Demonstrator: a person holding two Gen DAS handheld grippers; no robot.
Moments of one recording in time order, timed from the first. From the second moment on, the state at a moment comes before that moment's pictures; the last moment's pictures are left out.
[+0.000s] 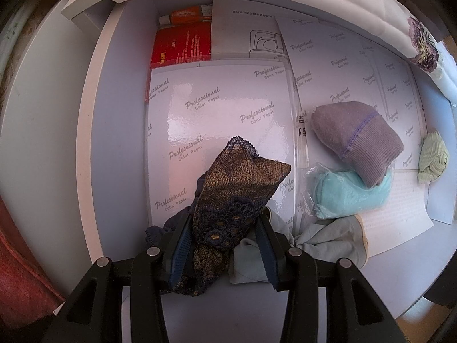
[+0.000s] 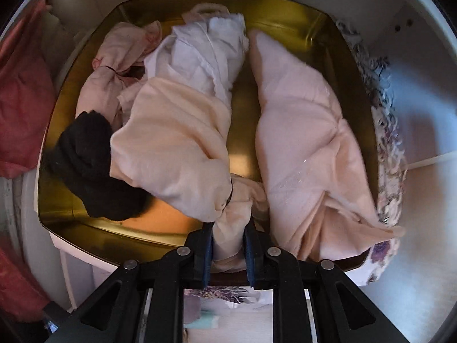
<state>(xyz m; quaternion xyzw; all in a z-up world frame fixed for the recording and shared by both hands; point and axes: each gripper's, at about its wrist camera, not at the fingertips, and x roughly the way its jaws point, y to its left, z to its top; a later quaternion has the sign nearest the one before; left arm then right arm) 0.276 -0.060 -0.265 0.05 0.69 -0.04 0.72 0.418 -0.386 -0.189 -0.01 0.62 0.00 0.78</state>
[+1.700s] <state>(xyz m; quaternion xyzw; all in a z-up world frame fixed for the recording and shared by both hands) 0.290 -0.036 -0.262 -0.05 0.71 -0.06 0.70 0.211 -0.431 -0.322 0.04 0.73 -0.10 0.67</state>
